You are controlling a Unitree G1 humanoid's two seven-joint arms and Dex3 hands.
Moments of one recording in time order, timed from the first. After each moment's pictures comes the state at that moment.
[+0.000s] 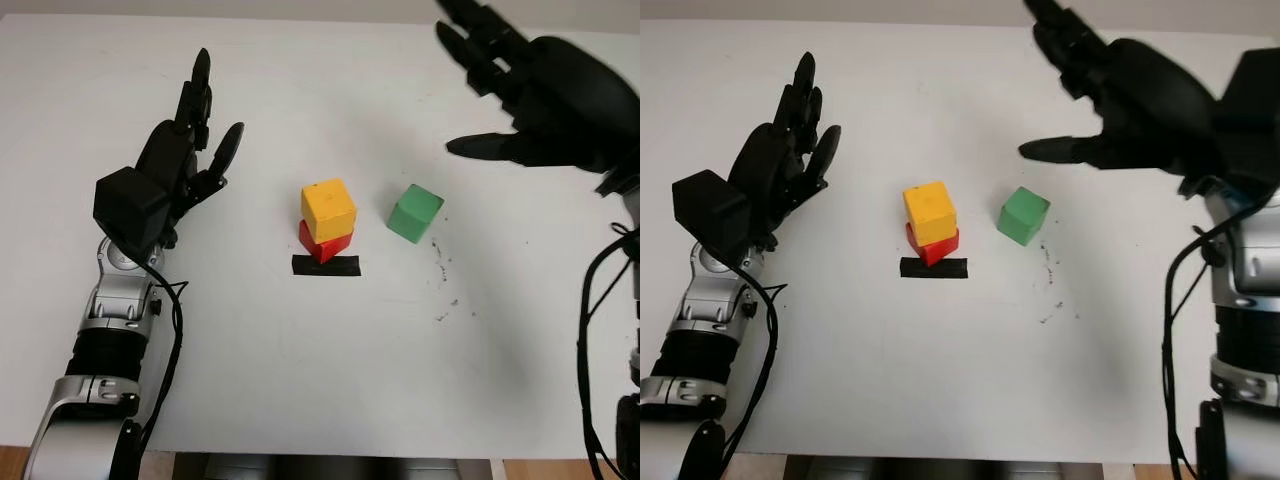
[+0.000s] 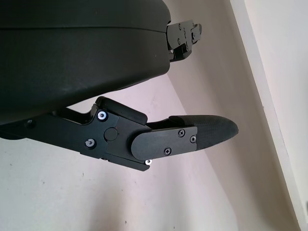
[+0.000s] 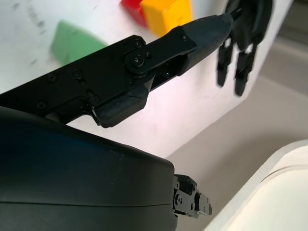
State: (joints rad) left arm -0.63 0.33 0.09 0.48 -0.01 -0.28 -0.23; right arm -0.65 -0.72 -0.20 -0.04 0.11 0.17 0.70
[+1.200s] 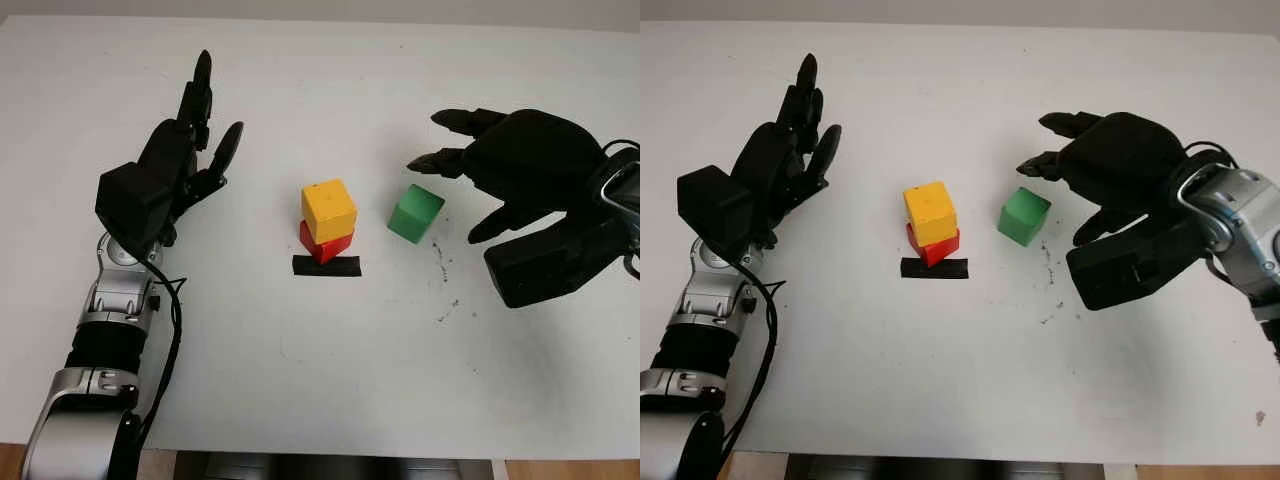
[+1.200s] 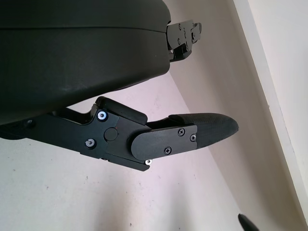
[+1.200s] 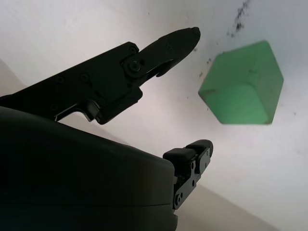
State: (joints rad) left arm -0.66 0.34 0.09 0.53 0.00 -0.31 -0.24; right arm -0.65 -0.96 0.21 0.12 -0.78 -0.36 0.34
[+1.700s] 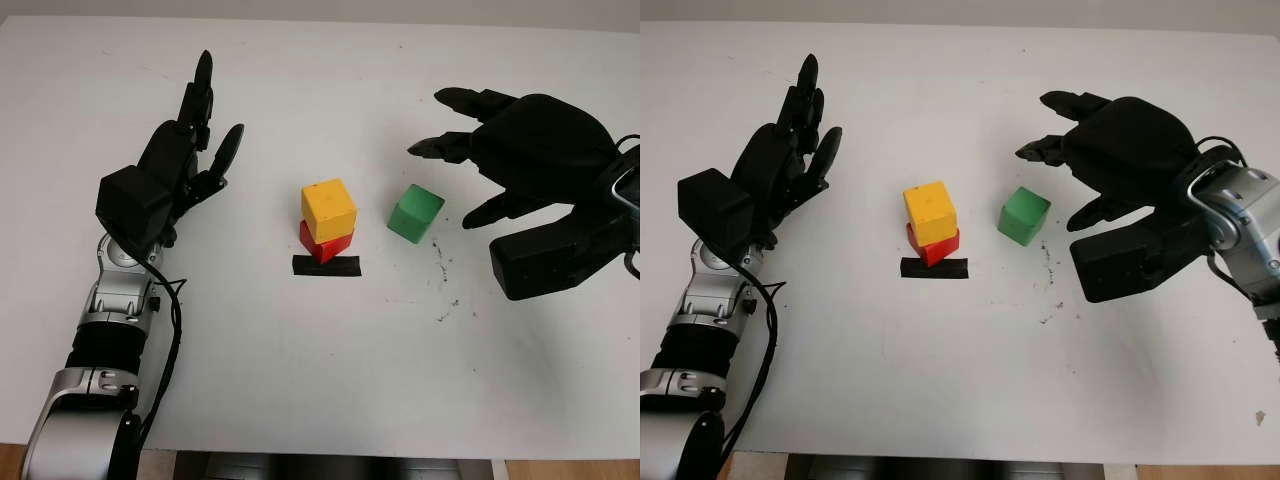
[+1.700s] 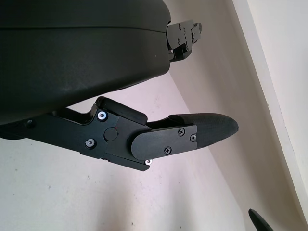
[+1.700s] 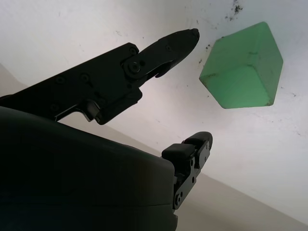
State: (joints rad) left arm -0.66 0.34 0.09 0.55 0.00 -0.32 -0.25; right arm -0.64 -0.96 0.18 0.12 -0.75 -0.36 0.33
